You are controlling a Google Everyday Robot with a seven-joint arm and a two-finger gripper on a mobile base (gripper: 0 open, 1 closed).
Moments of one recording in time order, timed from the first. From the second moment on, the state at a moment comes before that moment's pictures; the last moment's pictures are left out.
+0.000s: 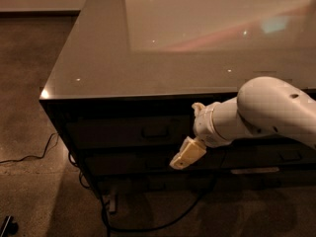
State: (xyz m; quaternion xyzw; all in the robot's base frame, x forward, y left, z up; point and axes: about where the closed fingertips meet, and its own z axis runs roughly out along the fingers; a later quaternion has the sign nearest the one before) arm 0.484 -0.080 0.763 -0.54 0.77 0.10 0.31
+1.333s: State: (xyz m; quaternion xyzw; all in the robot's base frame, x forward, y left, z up) arm 0.521 -0.055 0.723 -0.57 0.77 0.07 0.27
